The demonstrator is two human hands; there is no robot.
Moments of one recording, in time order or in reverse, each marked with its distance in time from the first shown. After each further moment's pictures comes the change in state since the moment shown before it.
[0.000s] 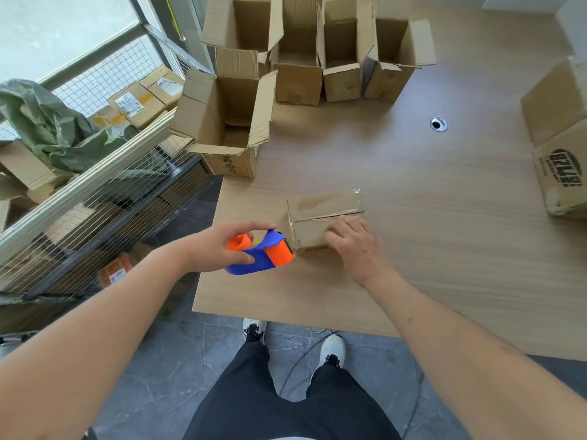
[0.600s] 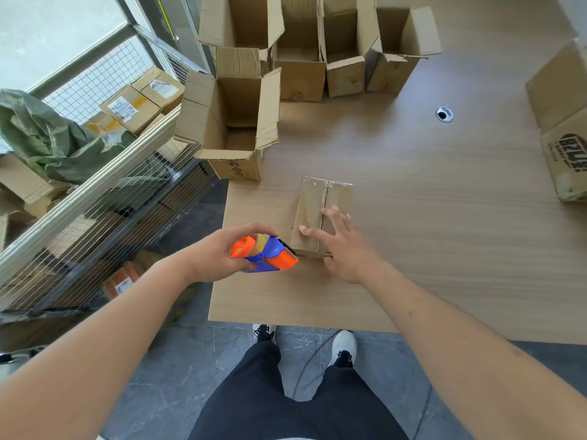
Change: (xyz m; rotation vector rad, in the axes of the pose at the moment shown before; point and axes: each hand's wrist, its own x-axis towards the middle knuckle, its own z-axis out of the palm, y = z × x) left_hand -0.005 -0.020 -0.016 0.033 0.021 0.076; right_hand 0.038 -0.039 0.000 0.309 -0.411 0.157
